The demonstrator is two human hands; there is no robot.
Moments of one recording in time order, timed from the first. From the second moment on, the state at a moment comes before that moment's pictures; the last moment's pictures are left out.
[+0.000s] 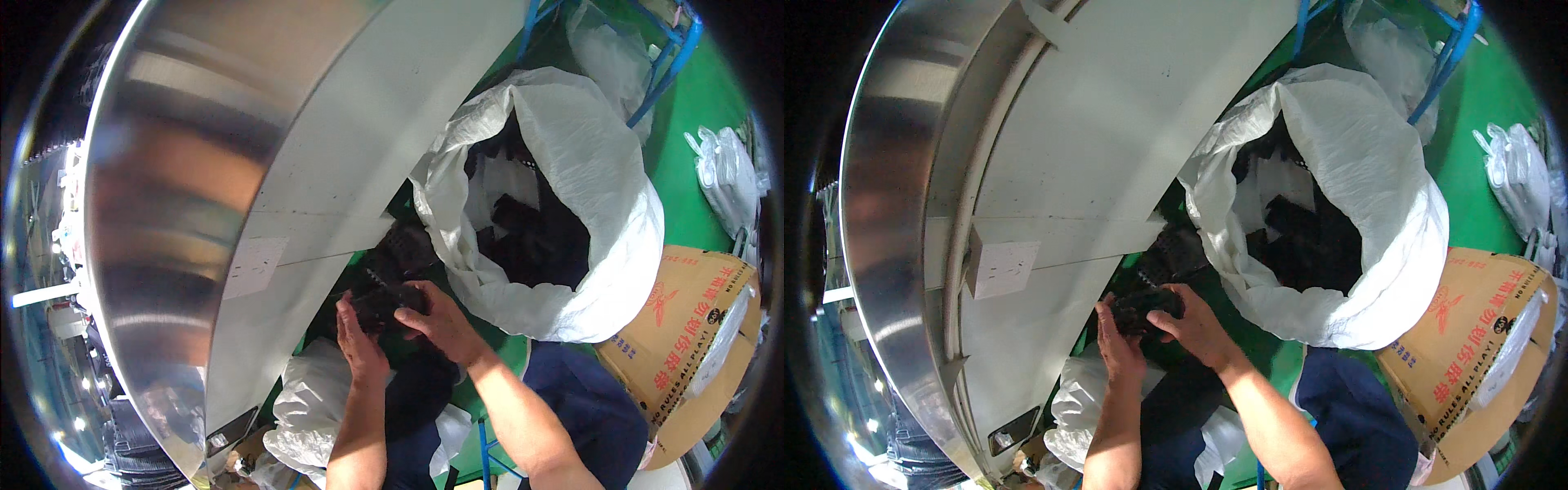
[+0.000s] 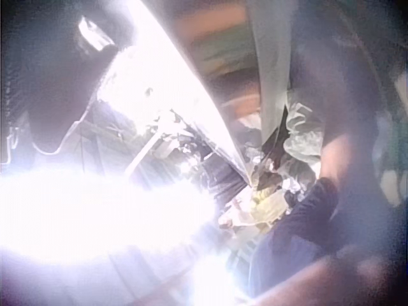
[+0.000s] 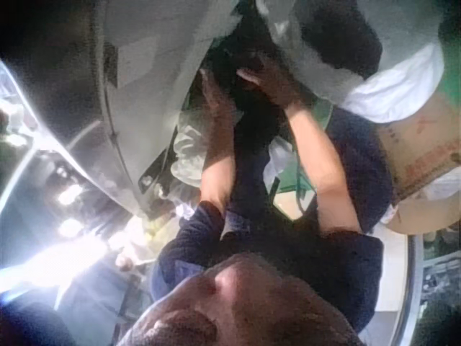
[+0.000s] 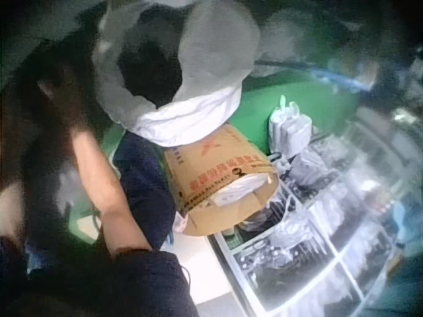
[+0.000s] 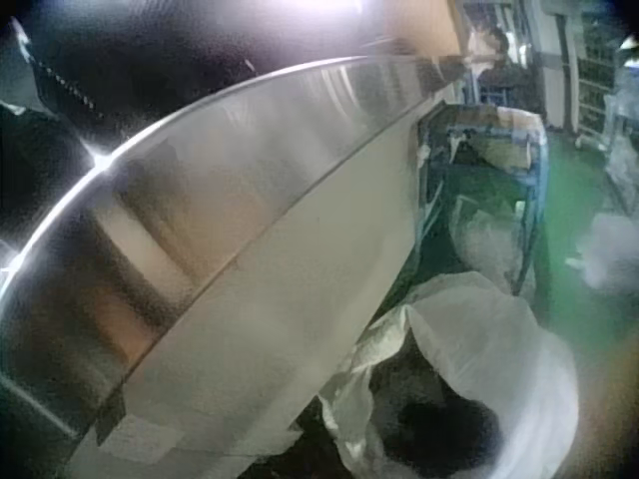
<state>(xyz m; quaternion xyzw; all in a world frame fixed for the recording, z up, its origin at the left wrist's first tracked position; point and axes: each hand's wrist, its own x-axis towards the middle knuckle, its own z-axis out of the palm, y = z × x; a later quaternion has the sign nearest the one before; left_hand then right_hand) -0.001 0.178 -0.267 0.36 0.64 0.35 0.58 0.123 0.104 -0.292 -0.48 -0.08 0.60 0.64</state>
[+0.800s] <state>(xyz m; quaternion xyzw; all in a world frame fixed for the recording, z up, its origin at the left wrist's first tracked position) 0.050 0.247 -0.371 0.49 0.75 -0.08 0.44 0.309 0.040 -0.428 -0.83 -0.26 0.31 0.38</state>
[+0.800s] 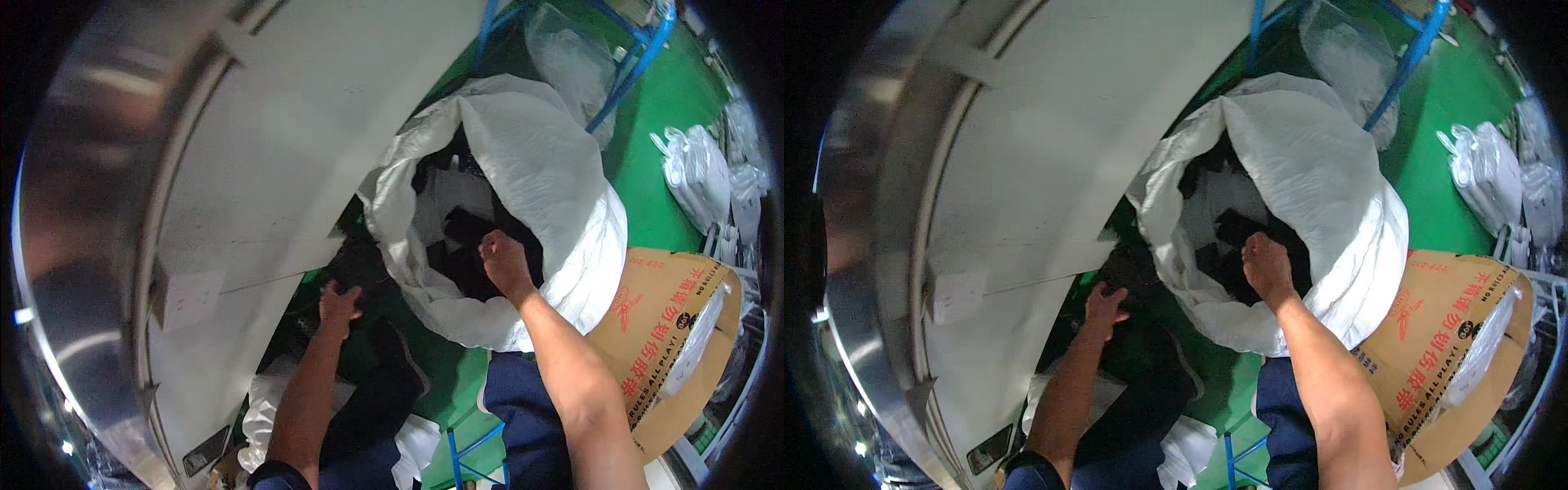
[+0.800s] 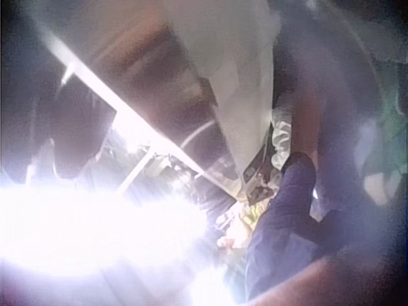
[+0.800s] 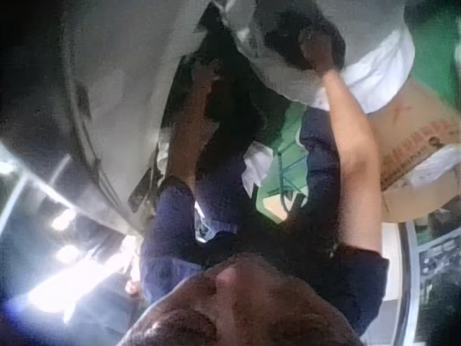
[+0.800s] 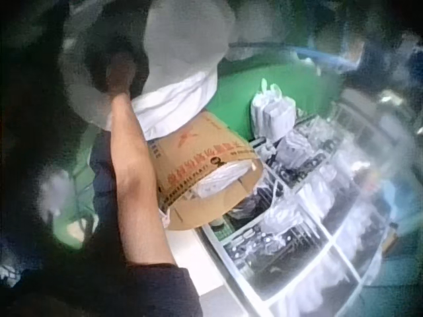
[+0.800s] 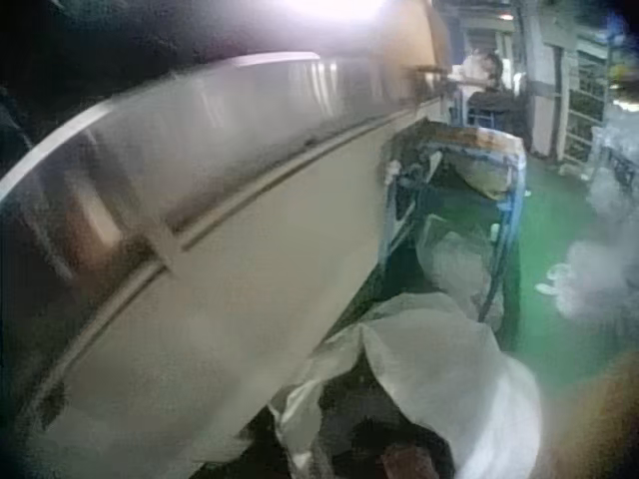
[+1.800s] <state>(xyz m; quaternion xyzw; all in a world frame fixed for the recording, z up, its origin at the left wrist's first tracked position) 0.049 0.181 -0.273 0.20 0.44 -0.13 0.87 0.266 0.059 -0.312 -0.53 -0.76 -0.03 0.38</state>
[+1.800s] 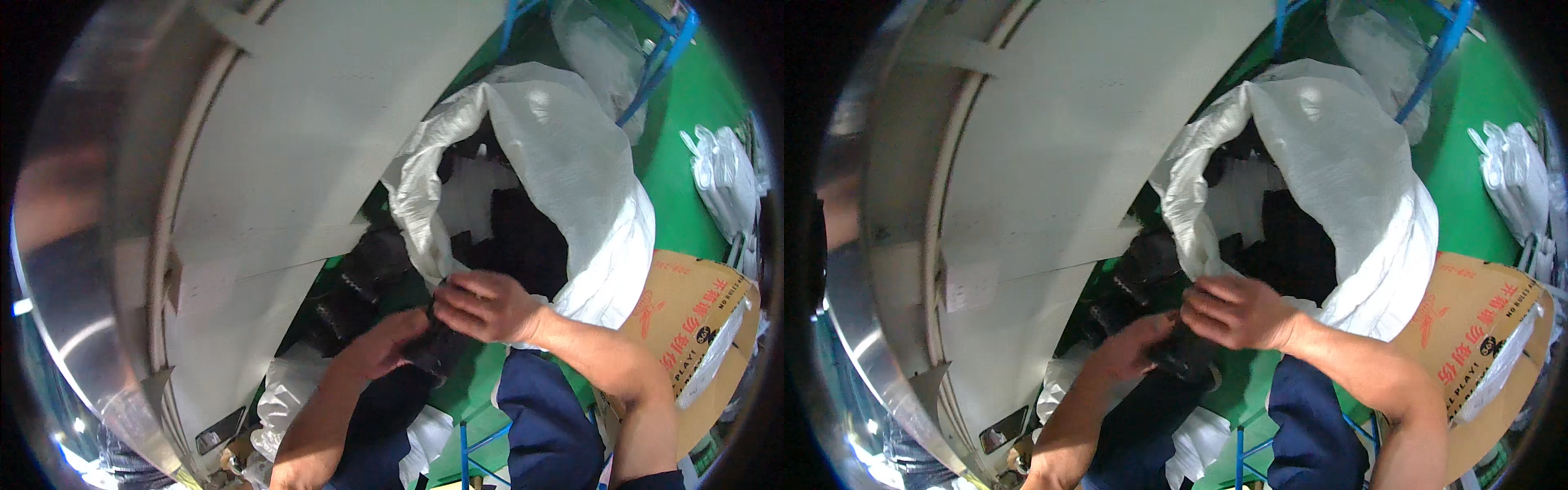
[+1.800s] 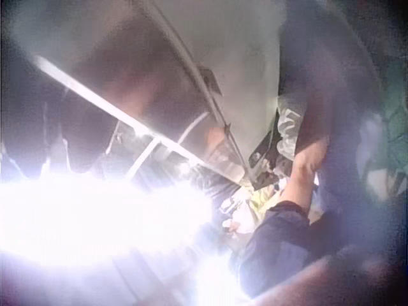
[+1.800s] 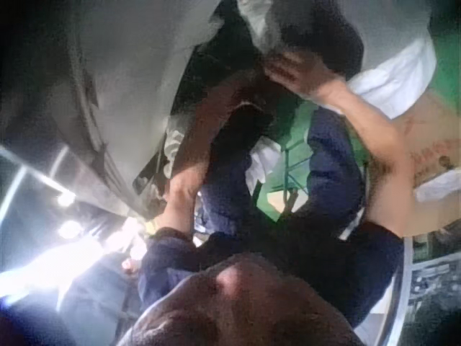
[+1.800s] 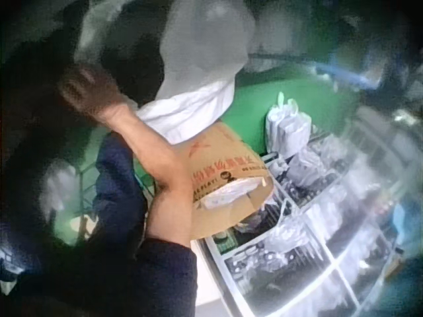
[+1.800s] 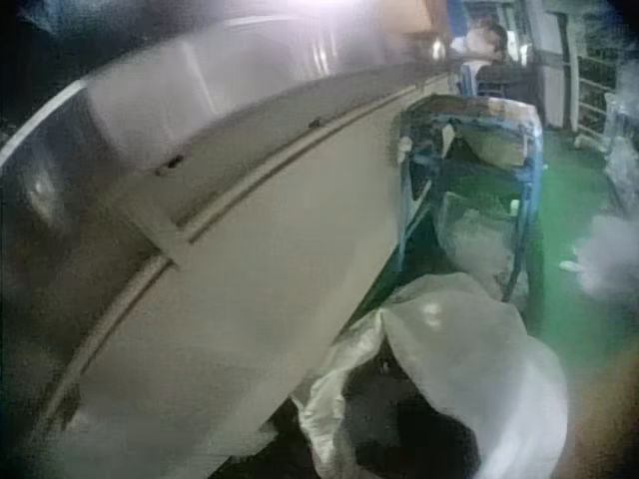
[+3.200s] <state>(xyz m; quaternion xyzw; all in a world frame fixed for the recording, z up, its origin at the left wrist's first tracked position) -0.159 0.238 -0.349 0.30 0.67 0.16 0.67 0.156 -0.021 -0.413 -0.61 -0.36 0.62 0.33</state>
